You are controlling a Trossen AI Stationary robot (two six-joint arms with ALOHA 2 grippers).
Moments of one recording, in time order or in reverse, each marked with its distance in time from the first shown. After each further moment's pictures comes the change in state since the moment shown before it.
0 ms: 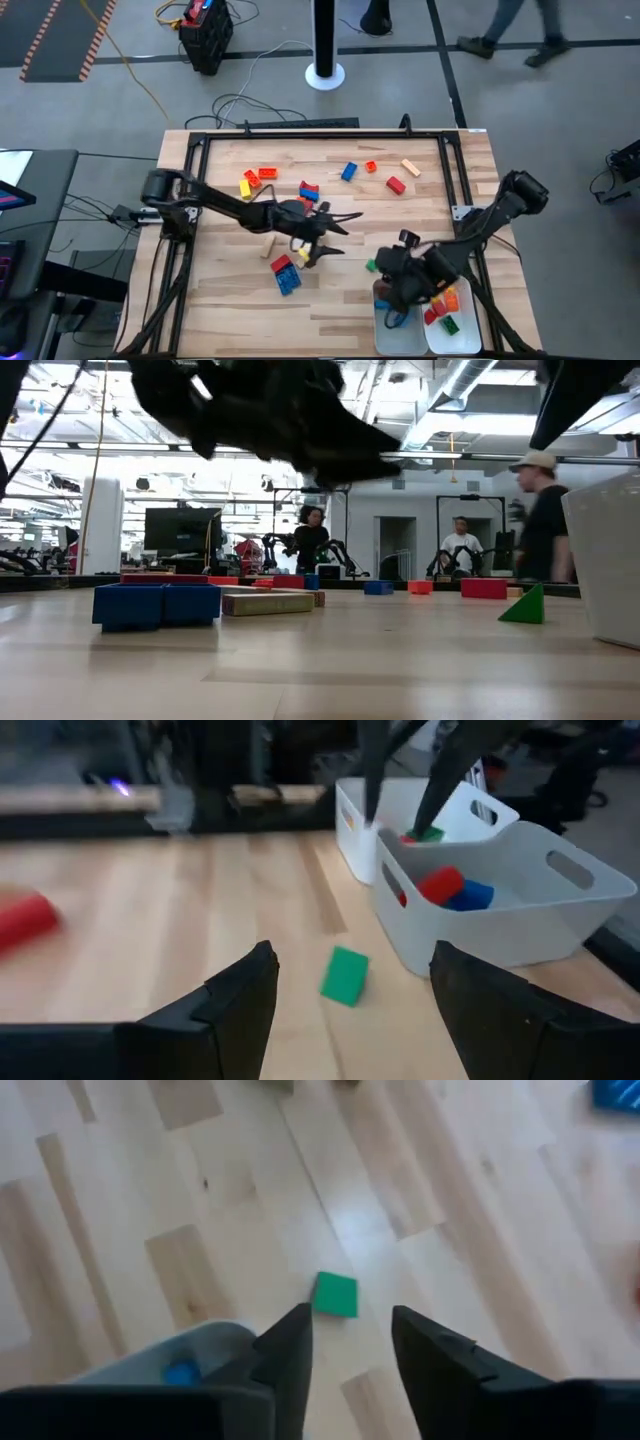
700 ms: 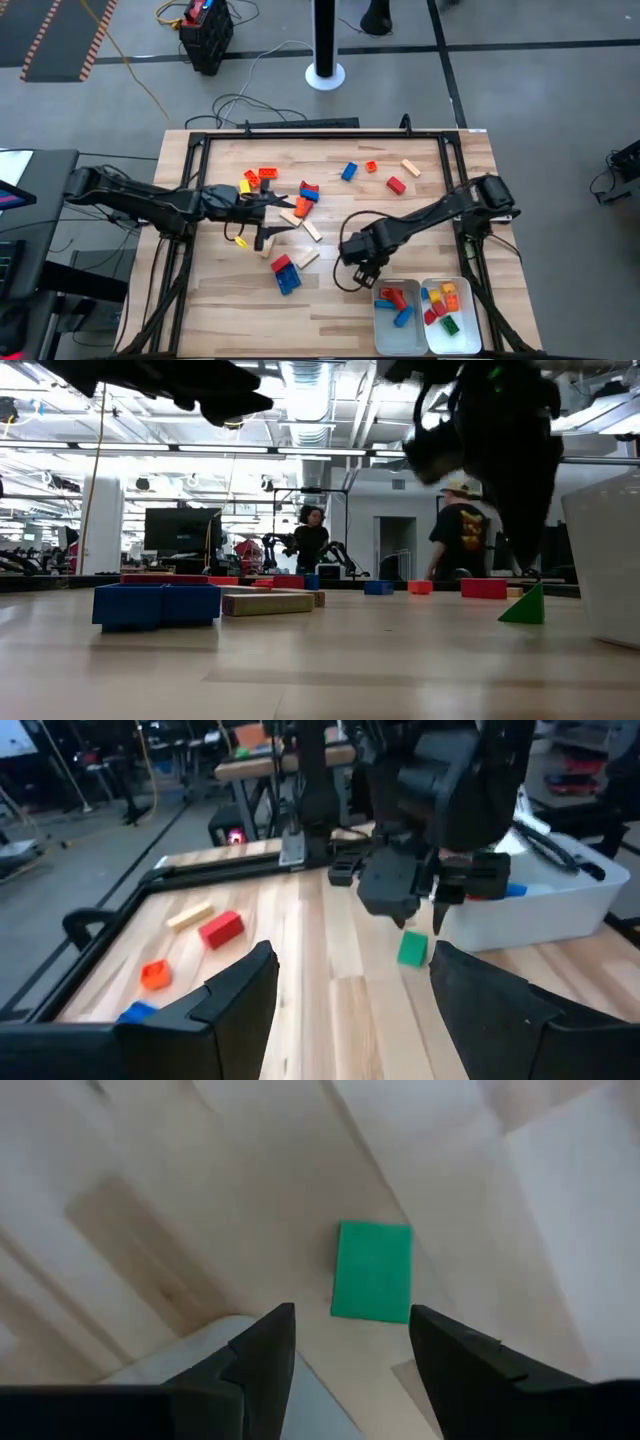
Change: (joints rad) left arm -0.015 -0.741 -0.333 -0.356 -0.242 0.126; right arm -0.347 0.250 0.003 0.076 -0.633 -0.129
